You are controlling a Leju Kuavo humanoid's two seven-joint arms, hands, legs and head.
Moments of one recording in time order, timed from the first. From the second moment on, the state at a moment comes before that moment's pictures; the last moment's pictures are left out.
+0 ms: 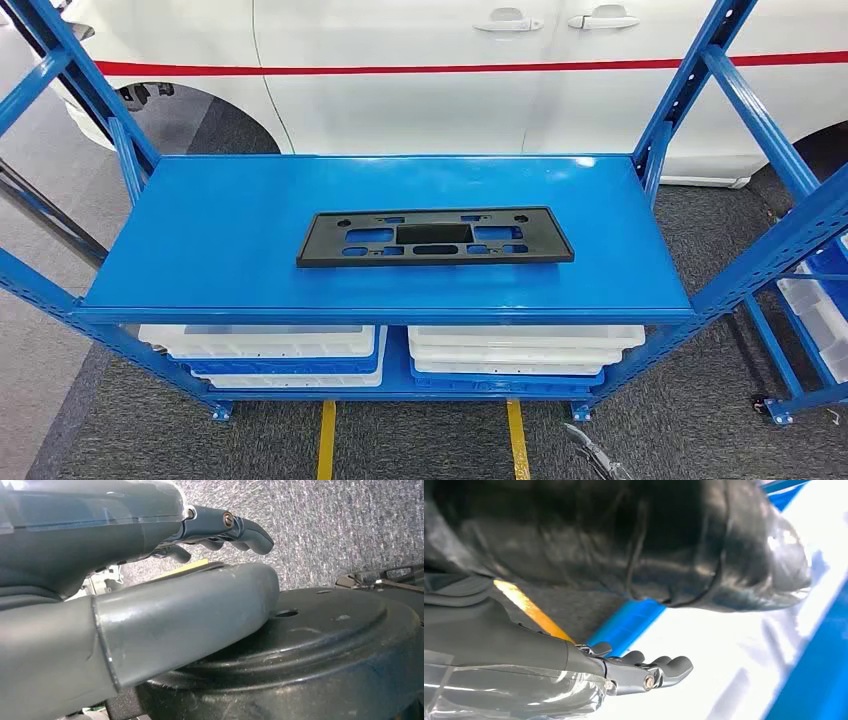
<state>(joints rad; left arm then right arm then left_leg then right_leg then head) -0.03 -0.25 0.93 -0.24 -1.19 -0.04 0.12 0.42 -0.17 -0.12 -1.51 0.31 0.38 -0.53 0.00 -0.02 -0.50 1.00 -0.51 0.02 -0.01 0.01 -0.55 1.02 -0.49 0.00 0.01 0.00</state>
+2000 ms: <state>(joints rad) -0.04 -0.23 0.85 -0.24 -1.38 -0.09 0.08 -0.64 -0.11 0.39 -1.34 0.37 0.13 -0.06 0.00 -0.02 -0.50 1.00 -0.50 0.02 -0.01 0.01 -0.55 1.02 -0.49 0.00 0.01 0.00</state>
